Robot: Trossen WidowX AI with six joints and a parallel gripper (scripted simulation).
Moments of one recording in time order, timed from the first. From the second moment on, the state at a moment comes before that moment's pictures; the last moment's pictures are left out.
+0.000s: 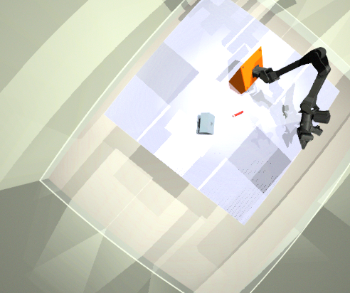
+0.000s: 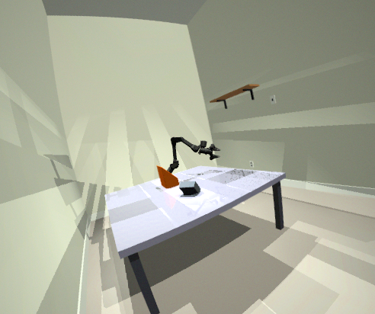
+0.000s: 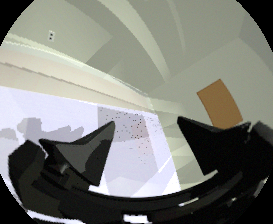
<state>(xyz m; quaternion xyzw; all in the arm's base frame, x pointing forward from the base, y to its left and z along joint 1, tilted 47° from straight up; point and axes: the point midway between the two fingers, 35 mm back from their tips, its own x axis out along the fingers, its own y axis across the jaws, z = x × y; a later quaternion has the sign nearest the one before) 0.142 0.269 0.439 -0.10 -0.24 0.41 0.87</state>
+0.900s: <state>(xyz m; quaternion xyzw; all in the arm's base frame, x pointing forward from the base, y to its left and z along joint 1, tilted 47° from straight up) 0.237 0.282 0.324 -0.16 -0.02 0.42 0.89</state>
